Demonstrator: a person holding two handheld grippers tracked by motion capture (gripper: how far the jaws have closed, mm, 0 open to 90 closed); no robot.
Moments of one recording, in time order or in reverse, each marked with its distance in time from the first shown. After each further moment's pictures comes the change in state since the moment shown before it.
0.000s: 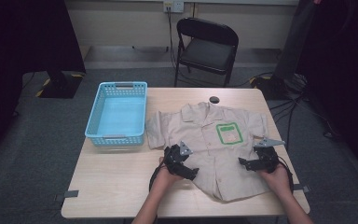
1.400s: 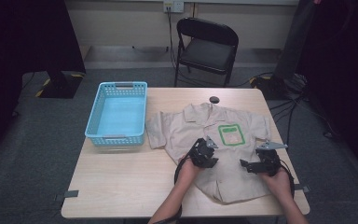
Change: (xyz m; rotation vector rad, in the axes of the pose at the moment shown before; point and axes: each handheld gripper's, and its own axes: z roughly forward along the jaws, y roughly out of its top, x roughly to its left) left arm -0.034 0.063 0.042 0.023 -0.133 0.050; right arm 0.005 -0.008 -0.008 -0.002 -0.032 0.036
